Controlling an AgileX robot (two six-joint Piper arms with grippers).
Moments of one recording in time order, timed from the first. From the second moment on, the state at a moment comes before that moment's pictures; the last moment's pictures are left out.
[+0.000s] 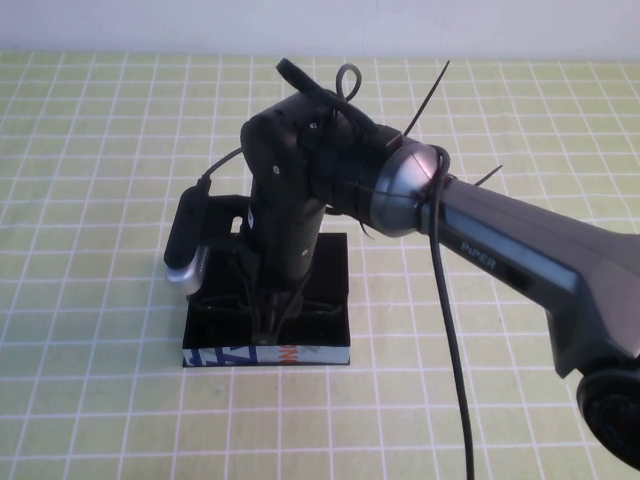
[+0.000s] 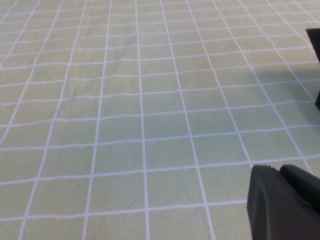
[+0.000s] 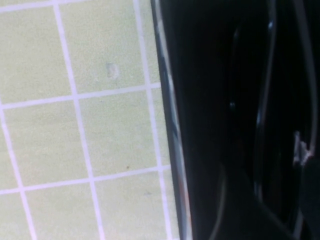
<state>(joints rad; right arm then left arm) 0.82 2.21 -2.04 0.08 1.23 -0.70 -0.05 -0.01 0.03 -0.07 0.39 0.12</state>
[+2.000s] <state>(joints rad) 0.83 2.23 -2.03 0.07 1.23 -0.74 -0.05 -0.01 0.03 -0.07 0.39 0.12</state>
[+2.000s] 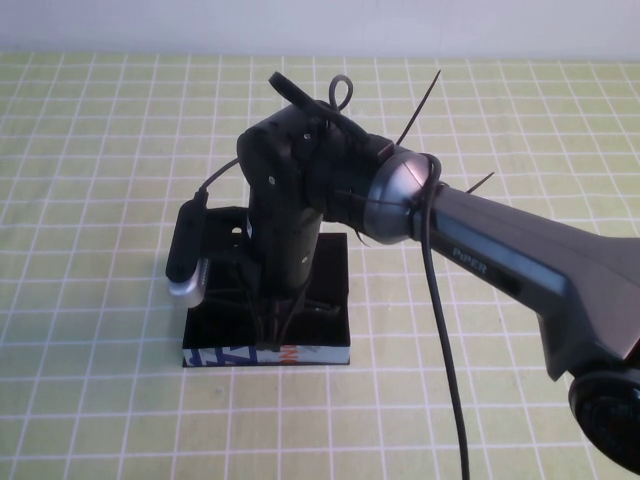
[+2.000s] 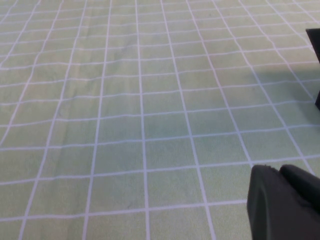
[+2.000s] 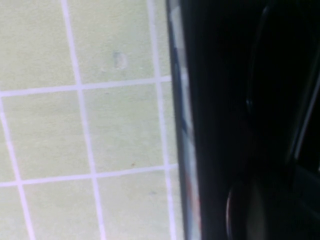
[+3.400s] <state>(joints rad) 0.84 2.22 -1.96 0.09 1.22 -0.77 -0.05 -0.01 0.03 -0.07 0.39 0.12</state>
